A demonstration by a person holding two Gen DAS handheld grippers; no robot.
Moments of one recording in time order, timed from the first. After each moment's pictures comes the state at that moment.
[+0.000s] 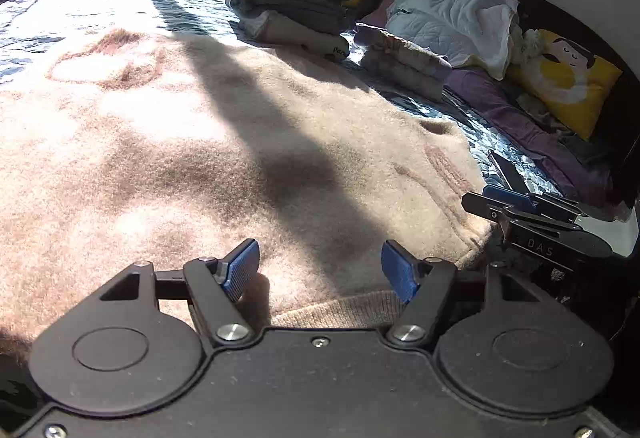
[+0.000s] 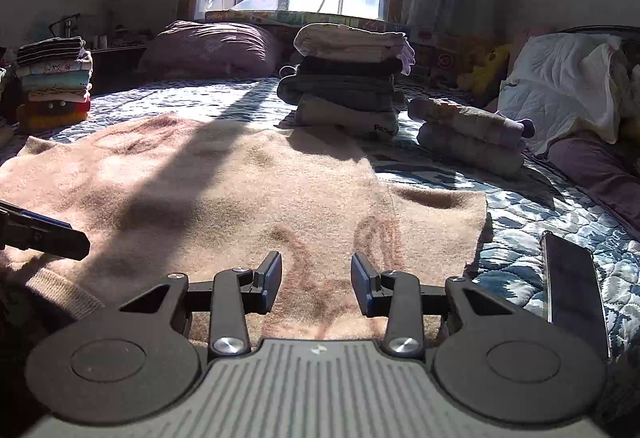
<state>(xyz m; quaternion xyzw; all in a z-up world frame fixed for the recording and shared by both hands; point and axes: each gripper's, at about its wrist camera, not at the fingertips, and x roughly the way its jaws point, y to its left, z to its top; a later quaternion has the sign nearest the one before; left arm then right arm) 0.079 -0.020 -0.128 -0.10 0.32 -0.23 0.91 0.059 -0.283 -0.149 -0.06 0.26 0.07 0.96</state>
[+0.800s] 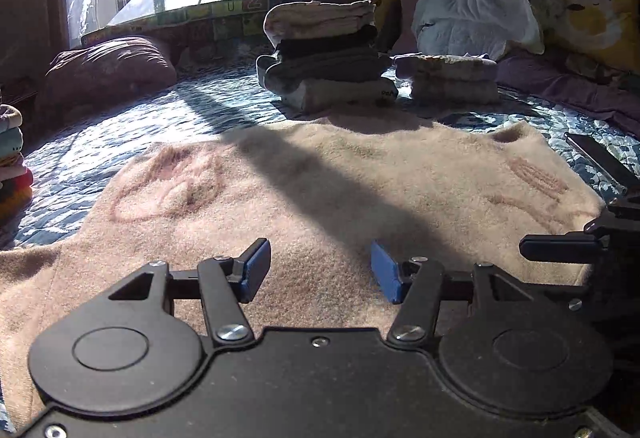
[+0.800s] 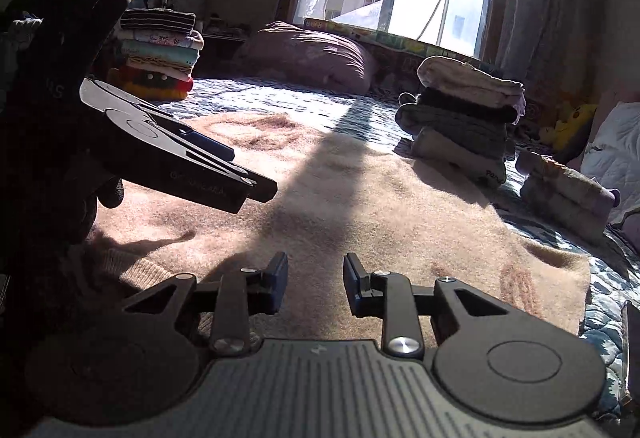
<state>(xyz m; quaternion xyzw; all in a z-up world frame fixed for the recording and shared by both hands) 0.120 -0.035 -0.130 0.07 0.23 -0.17 0.95 0.038 -0.196 -0.141 -0.11 0.20 0.19 0.95</state>
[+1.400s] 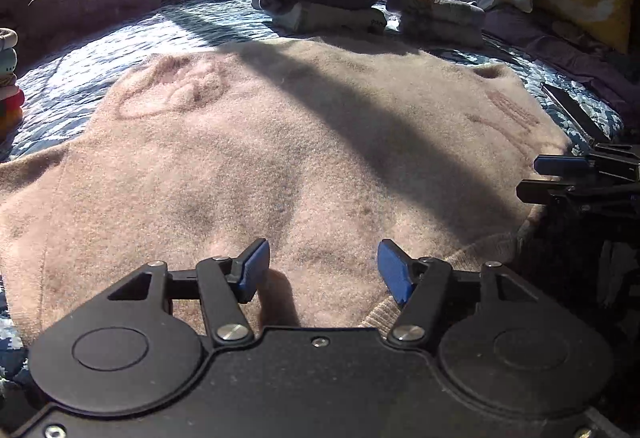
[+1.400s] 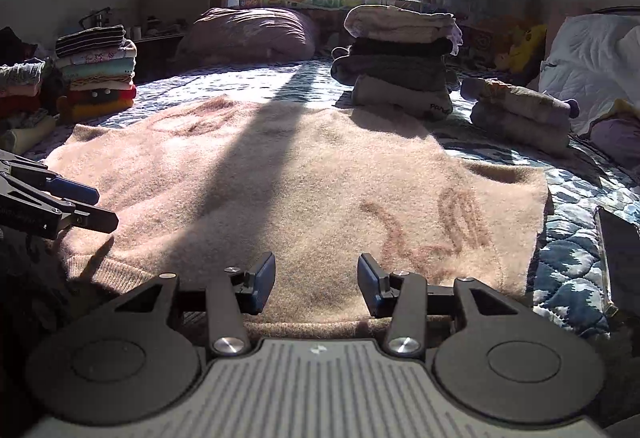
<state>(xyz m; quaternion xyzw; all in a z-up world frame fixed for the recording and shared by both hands) 0.075 0.026 -0.125 0.05 0.31 -0.16 0.94 0.037 -0.253 -0.137 0.00 0.24 0.13 0.96</state>
